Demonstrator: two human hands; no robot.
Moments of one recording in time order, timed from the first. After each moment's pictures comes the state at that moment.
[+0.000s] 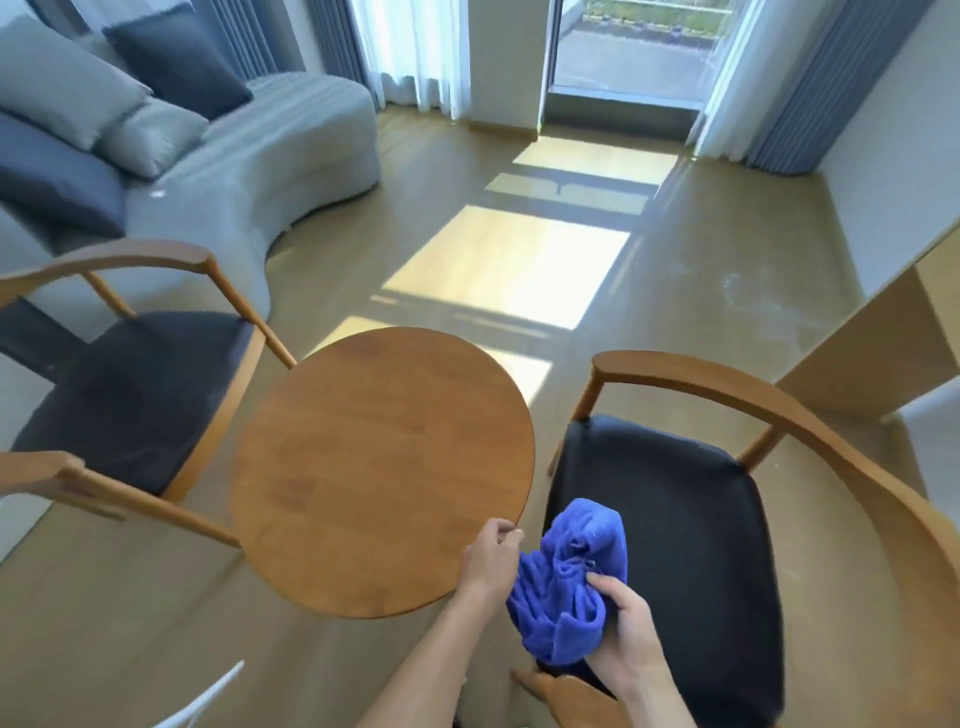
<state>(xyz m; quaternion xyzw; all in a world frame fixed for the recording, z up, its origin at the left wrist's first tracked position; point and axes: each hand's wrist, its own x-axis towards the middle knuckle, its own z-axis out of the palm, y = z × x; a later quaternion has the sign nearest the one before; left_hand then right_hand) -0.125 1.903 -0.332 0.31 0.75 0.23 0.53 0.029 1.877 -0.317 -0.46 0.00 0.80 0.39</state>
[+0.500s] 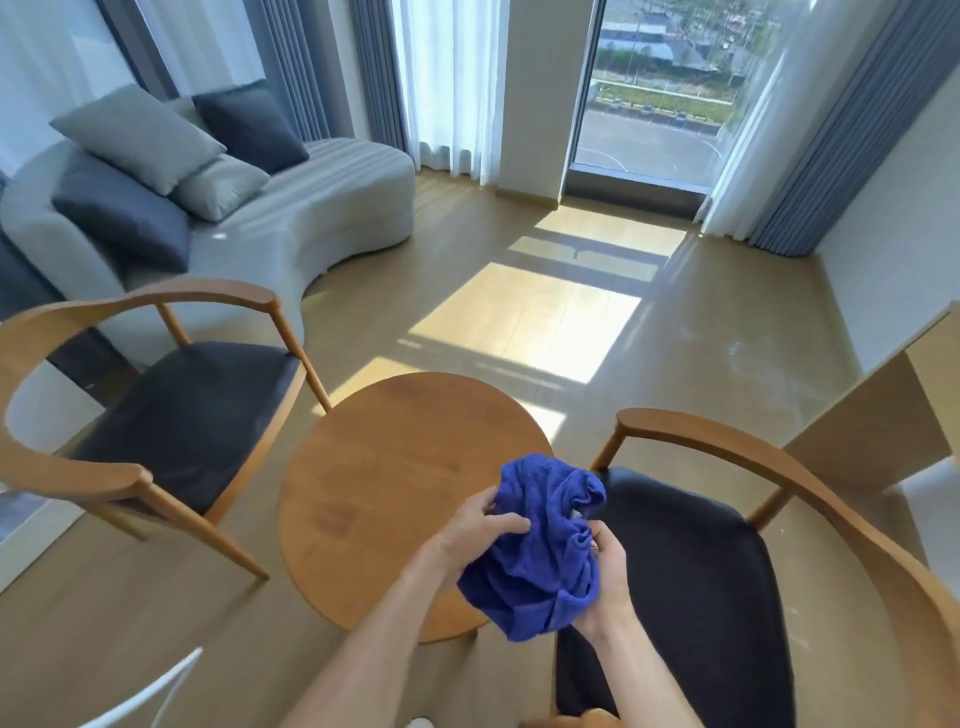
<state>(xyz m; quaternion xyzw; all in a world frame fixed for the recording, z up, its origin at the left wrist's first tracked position) -0.227 1.910 -0.218 0.34 0.57 0.35 0.67 -0.066 1.904 -0.218 -0.39 -0.04 0.83 0.40</state>
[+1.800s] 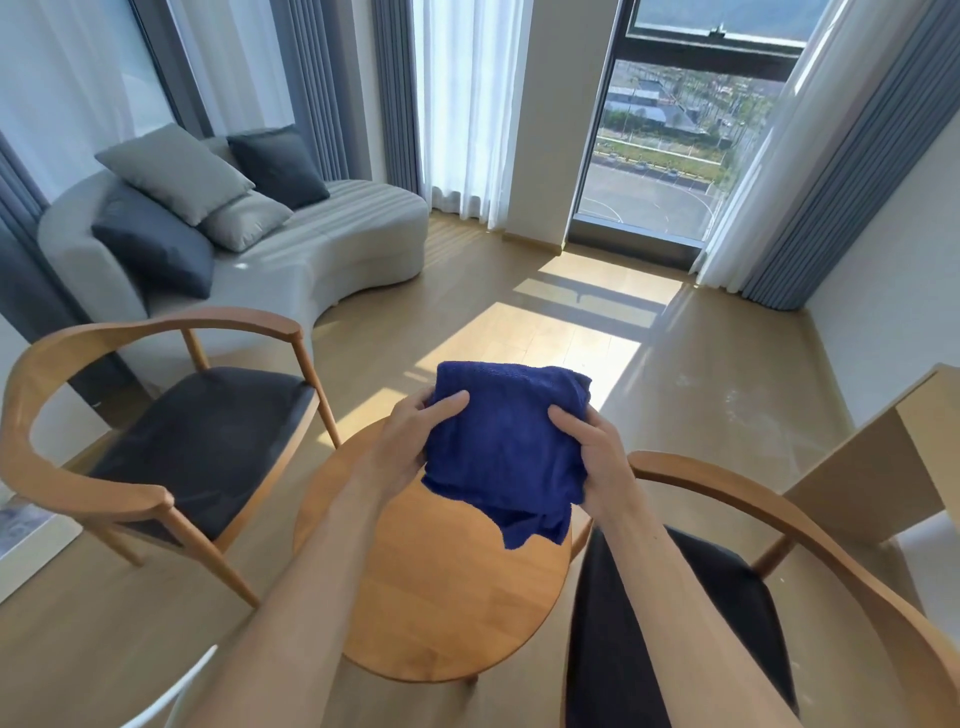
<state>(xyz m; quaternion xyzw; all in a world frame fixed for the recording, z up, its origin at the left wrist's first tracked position) -0.340 1.938 -0.090 0.35 0.53 0.53 0.57 -0.138 1.978 -0.092 -0.40 -0.41 0.69 0.44</state>
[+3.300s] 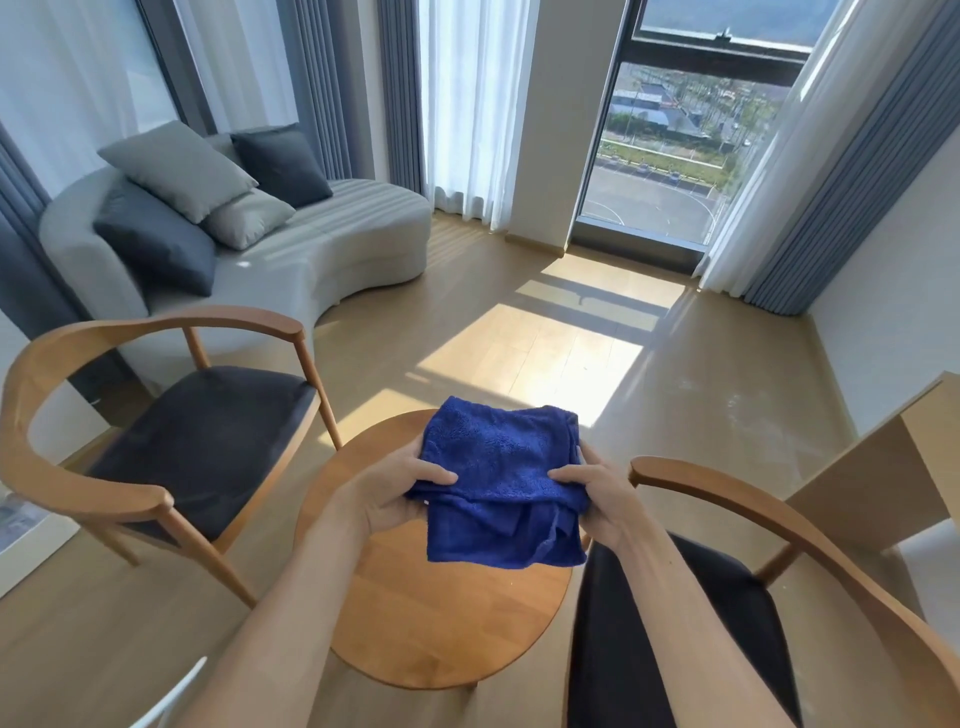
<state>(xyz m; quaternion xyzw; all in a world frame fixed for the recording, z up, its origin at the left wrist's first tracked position) -0.363 1.922 -0.124 0.30 0.48 0.42 0.71 -0.125 1.982 -0.123 -0.43 -0.37 0.75 0.33</state>
